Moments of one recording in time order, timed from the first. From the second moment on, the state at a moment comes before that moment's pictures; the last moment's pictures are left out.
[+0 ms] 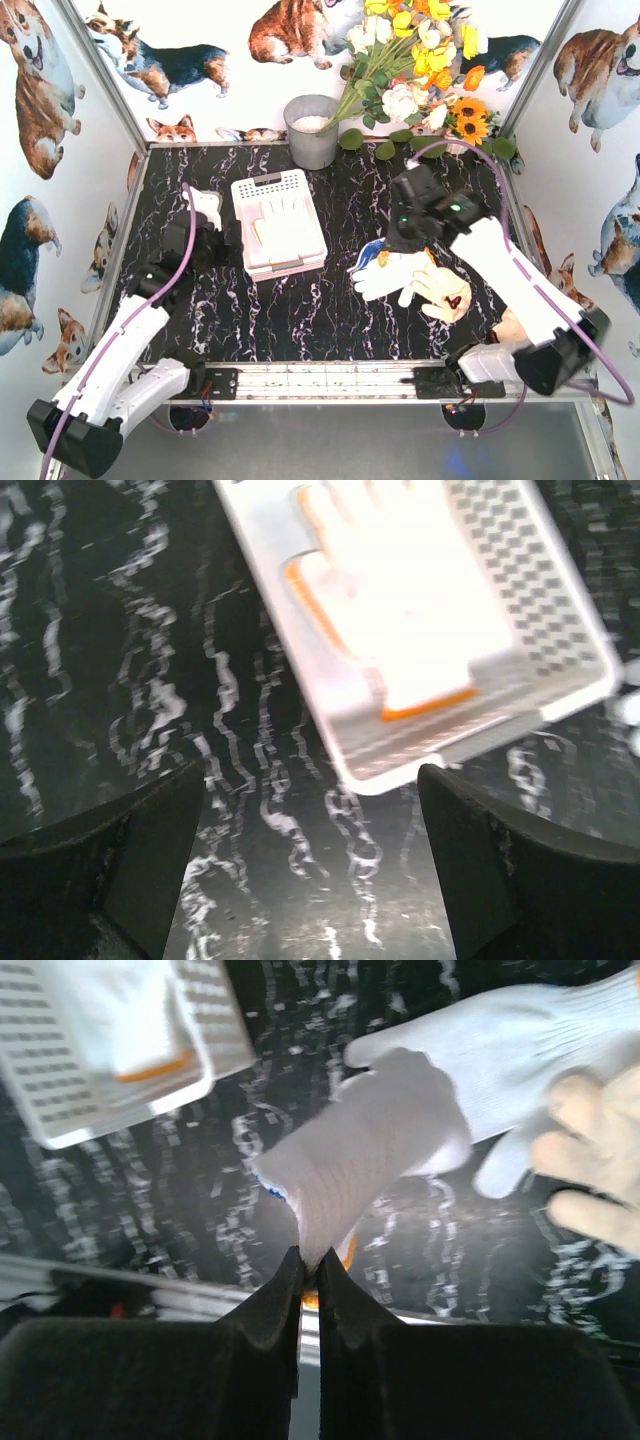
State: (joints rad) left arm -0.35 0.86 0.82 -0.55 -0.18 -0.21; right arm 0.55 1.31 1.39 -1.10 0.05 0.68
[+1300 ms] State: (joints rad) left arm -1.03 1.13 0.93 -0.14 -0.12 -0.43; right arm 0.58 1.02 1.01 -0.56 -0.38 1.41
